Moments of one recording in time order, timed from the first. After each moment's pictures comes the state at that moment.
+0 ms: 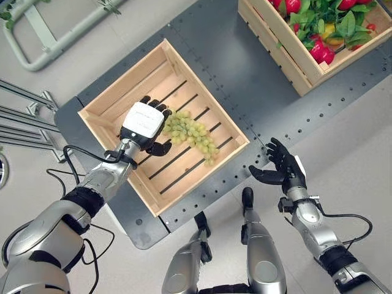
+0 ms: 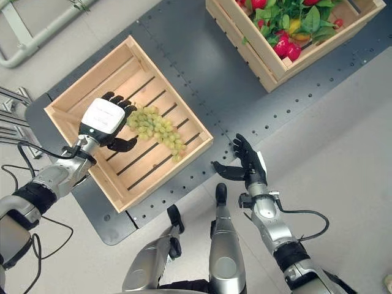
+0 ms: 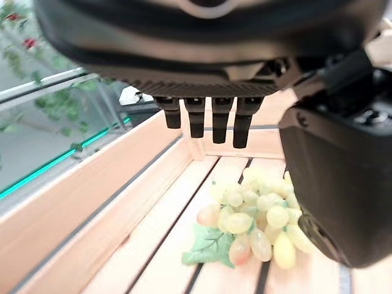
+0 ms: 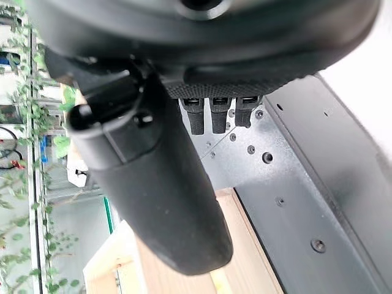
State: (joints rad) left arm -0.83 0.83 -0.85 0.71 0.81 0.04 0.56; right arm -0.28 -0.51 0.41 0.46 0.52 -0.32 -0.21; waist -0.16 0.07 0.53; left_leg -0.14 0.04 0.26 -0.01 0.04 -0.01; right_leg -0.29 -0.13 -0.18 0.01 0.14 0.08
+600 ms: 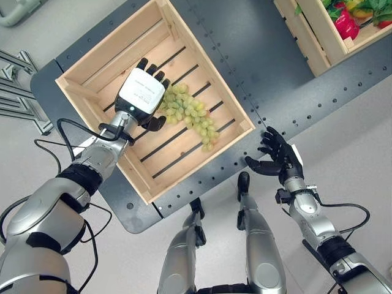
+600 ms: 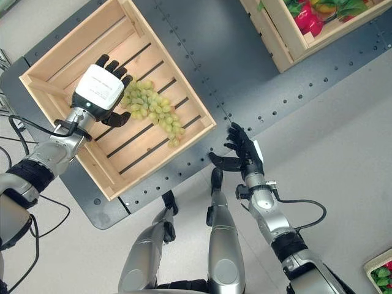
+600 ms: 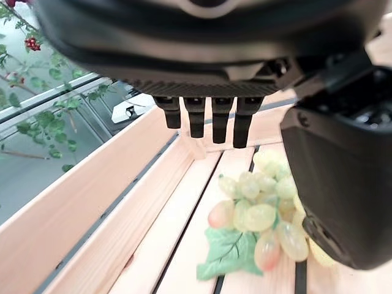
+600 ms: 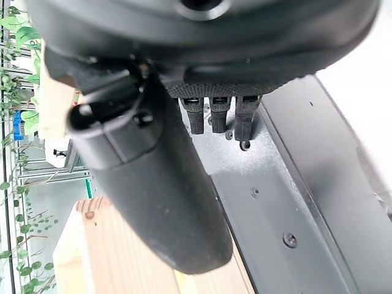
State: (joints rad) left arm -1.04 0.84 -0.90 0.75 0.93 0.09 0.56; right arm -0.37 -0.51 0.41 0.44 0.53 -0.32 -0.20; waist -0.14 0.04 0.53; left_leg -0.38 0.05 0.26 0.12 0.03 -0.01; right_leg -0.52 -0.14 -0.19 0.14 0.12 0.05
